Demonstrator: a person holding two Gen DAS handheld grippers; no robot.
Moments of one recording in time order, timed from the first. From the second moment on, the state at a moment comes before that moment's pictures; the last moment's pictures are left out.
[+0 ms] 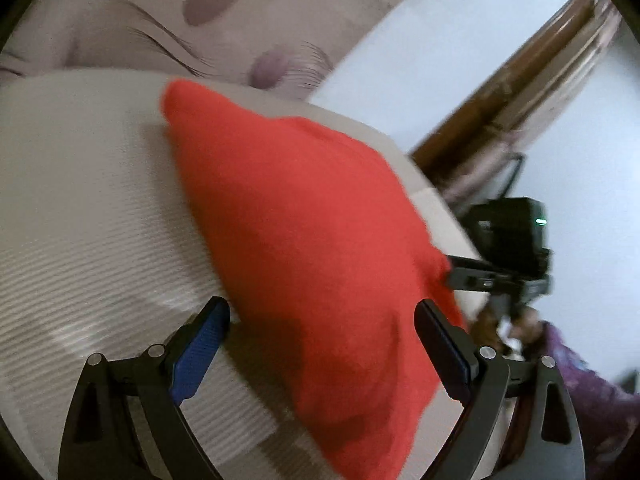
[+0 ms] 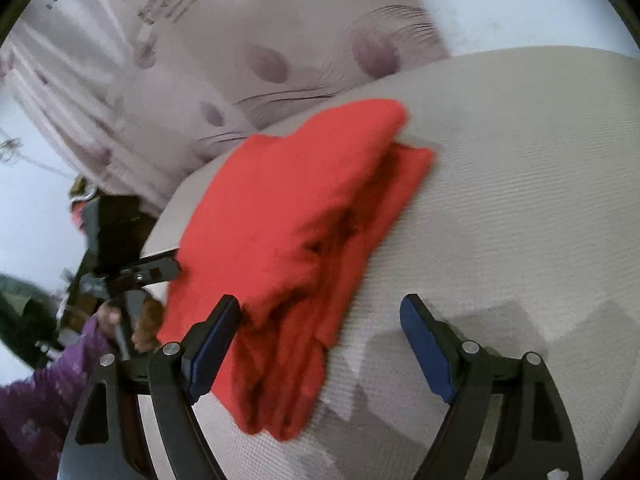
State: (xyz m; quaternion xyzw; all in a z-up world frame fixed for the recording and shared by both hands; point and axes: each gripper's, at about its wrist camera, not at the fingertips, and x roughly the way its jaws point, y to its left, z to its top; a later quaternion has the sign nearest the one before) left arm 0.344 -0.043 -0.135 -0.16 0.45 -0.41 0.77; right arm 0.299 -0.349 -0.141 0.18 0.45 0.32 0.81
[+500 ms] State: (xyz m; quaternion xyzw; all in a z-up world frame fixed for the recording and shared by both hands) left arm 0.359 -0.065 -0.136 -0.14 0.47 -0.42 0.76; right arm 0.345 -0.311 -0.153 0.20 0.48 0.35 0.78
